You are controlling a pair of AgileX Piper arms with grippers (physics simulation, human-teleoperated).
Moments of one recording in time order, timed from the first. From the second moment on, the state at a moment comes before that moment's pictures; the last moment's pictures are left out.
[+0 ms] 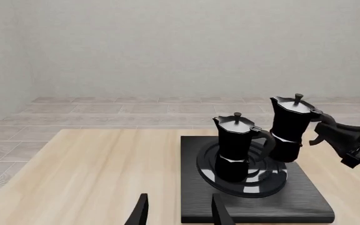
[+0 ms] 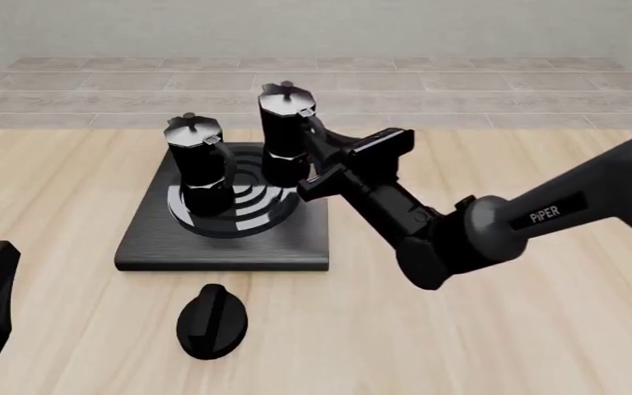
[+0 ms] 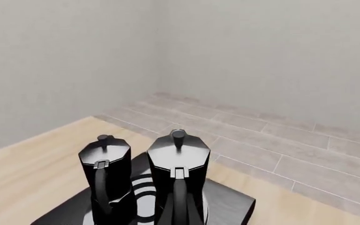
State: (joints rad) left arm 0.00 0.00 0.00 0.00 0.00; right arm 0.63 1.97 -0.86 -1.16 0.03
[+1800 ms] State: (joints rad) left arm 0.00 0.00 0.00 0.00 0.00; right arm 0.68 1.77 -0.83 -0.82 -0.09
